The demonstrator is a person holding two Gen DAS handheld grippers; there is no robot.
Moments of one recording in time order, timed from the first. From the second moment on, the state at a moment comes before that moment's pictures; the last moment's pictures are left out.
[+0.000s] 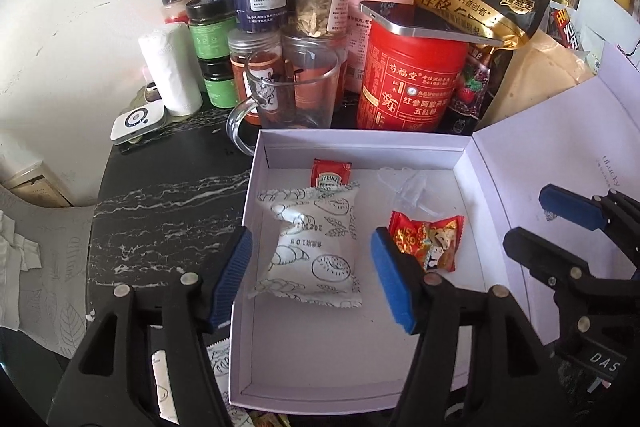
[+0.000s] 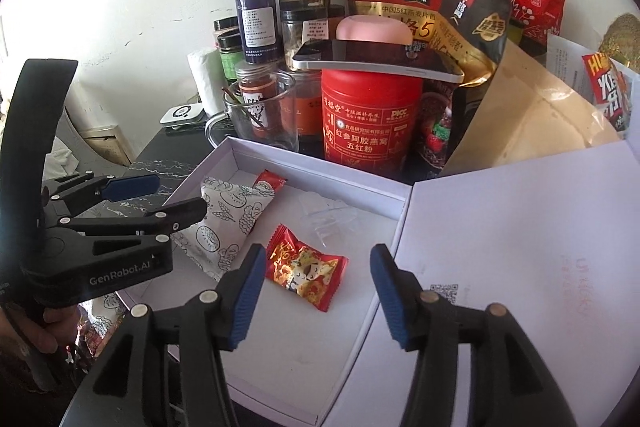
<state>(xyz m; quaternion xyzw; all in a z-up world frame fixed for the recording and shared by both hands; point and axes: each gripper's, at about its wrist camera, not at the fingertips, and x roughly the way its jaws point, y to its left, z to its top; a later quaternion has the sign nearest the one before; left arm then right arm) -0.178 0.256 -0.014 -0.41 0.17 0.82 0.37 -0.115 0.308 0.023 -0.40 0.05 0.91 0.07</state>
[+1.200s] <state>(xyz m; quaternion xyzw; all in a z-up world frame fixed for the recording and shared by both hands) -0.125 0.166 0.042 -0.38 0.13 0.86 0.30 -0.055 0.263 0.065 -0.35 0.04 0.94 0.01</state>
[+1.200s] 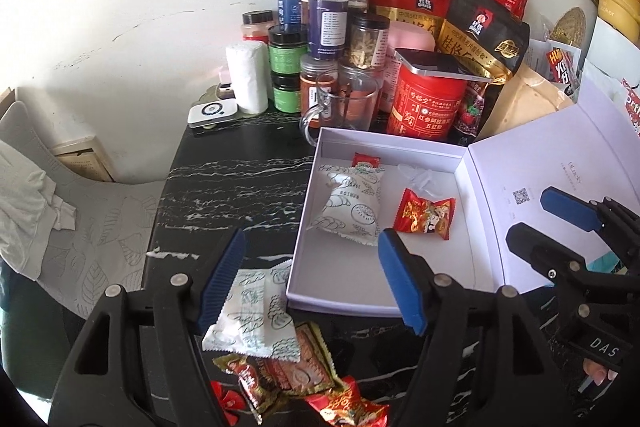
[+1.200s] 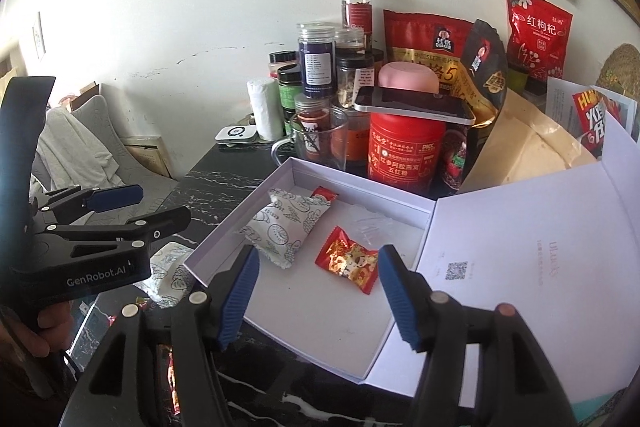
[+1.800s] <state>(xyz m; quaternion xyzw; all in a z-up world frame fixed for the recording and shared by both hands) -0.103 0.114 0.049 -0.37 0.11 0.88 0.27 -0.033 0.223 0.066 -0.35 0.03 0.94 -0.04</state>
